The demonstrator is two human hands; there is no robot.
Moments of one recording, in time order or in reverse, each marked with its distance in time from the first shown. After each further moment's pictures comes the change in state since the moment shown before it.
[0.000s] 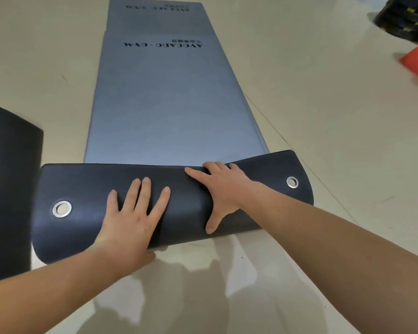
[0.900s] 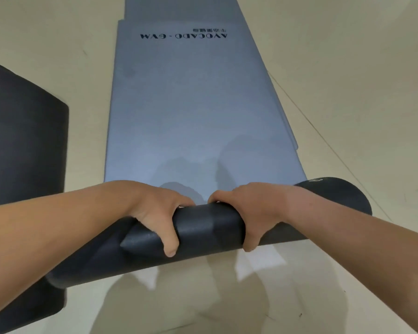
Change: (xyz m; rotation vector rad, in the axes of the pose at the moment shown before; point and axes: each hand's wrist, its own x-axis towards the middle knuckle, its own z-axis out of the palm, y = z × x) left_hand 0.023 -0.036 -0.029 -0.627 -0.742 0.282; right_hand -0.056 -0.032 0.006 0.142 -0.322 -0.149
